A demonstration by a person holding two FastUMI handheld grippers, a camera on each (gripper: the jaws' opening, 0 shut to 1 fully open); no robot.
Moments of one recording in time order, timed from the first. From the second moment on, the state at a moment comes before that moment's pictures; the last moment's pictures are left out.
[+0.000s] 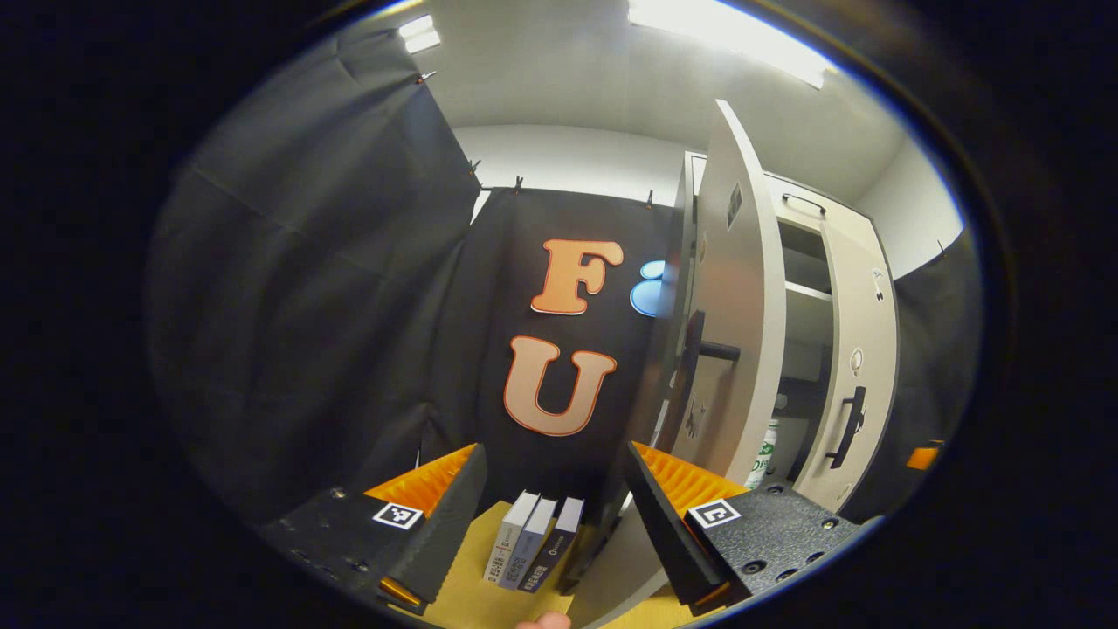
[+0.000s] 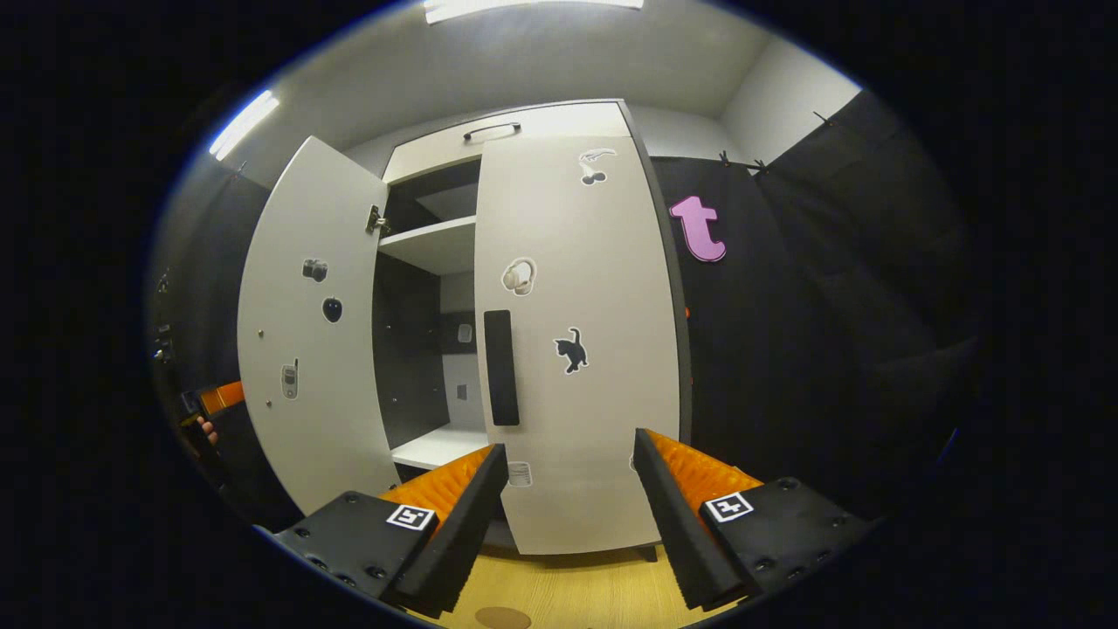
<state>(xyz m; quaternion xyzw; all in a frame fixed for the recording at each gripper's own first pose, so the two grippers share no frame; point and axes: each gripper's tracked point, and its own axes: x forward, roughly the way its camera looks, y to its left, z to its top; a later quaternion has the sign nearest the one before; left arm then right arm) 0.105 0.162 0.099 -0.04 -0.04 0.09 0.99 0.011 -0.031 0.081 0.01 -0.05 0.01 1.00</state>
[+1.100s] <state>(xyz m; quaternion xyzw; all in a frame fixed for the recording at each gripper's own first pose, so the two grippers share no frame) 0.108 0.065 0.099 0.01 -0.04 -0.01 1.00 -0.027 -0.072 0.083 0.00 -0.05 -0.03 1.00</state>
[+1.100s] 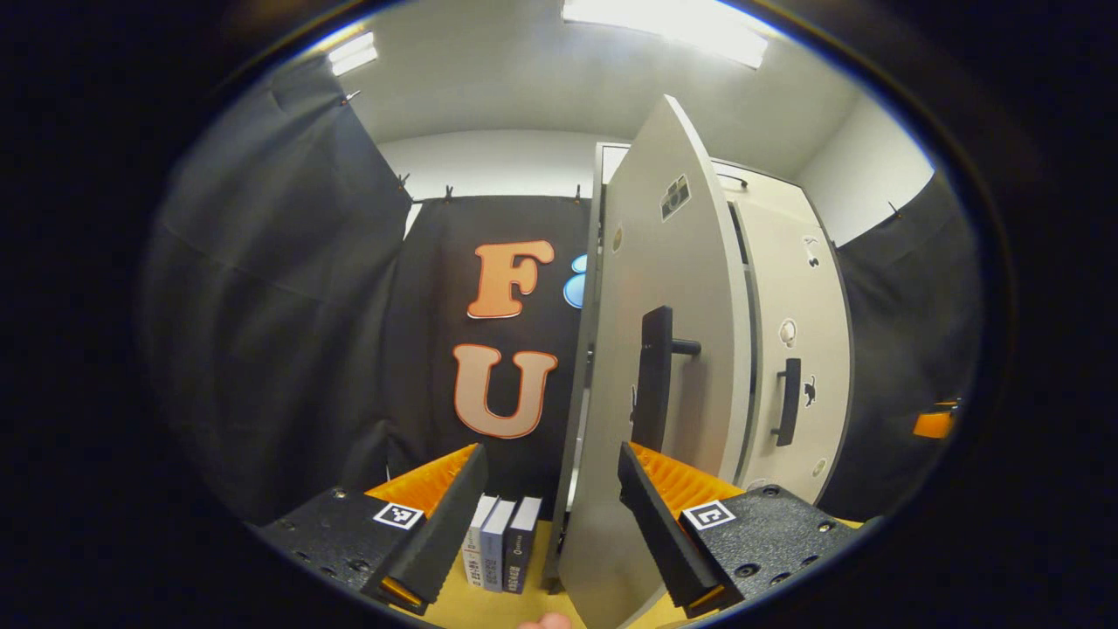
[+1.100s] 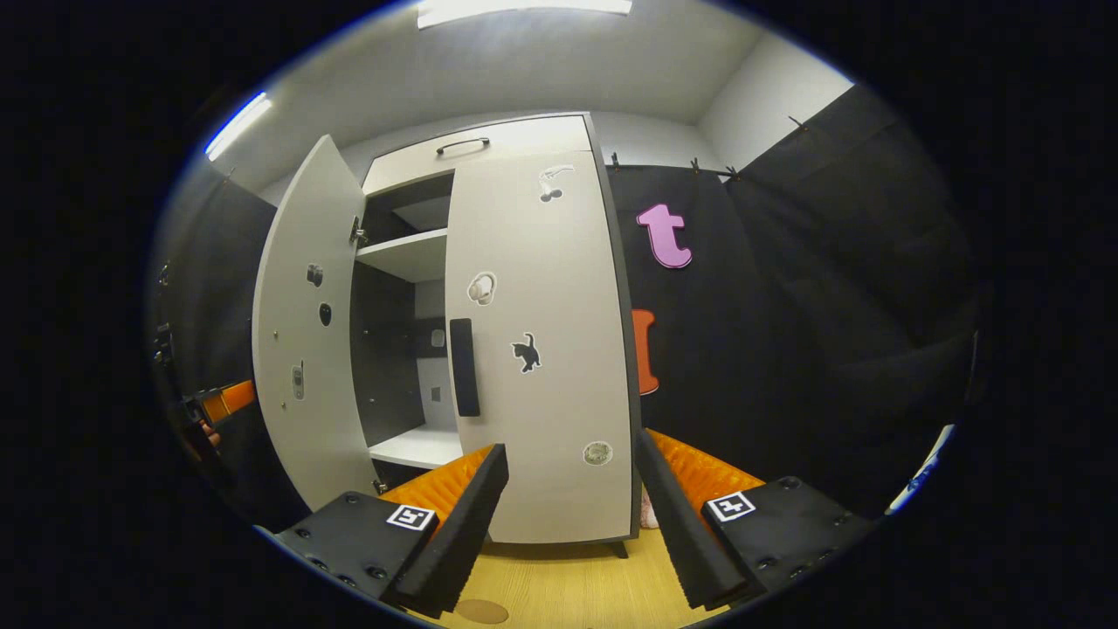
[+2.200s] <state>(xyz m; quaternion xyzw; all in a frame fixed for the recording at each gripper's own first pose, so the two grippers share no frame) 0.174 -0.064 0.065 -0.04 0.00 -0.13 0.99 -0.068 -0.113 0.091 -0.01 -0.06 -0.08 1.00</state>
